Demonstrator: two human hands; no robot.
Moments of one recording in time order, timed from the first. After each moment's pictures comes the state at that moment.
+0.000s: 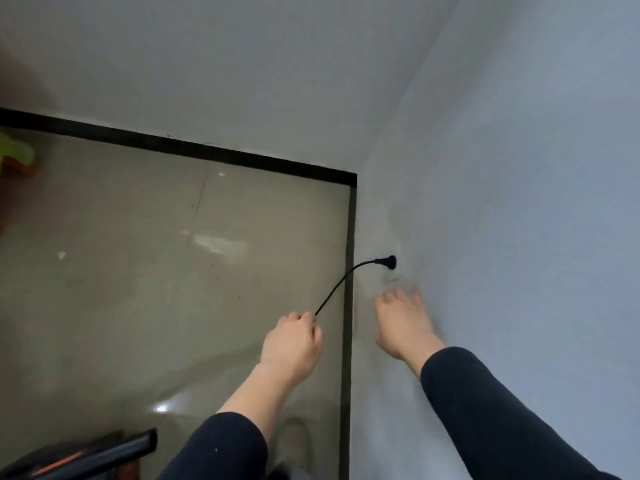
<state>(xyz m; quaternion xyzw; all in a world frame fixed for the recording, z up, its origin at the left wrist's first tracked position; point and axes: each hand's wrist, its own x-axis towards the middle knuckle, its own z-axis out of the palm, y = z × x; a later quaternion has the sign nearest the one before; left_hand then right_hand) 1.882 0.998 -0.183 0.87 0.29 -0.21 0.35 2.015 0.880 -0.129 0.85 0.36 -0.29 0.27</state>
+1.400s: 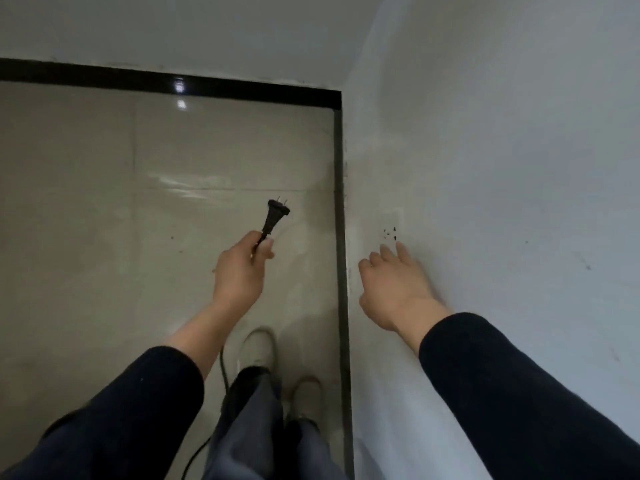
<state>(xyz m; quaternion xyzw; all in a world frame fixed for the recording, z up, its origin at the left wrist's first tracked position) 1.993 1.084 -0.305 0.79 0.38 -0.05 0.48 2.106 0.915 -0.204 0.78 0.37 -0.40 0.30</state>
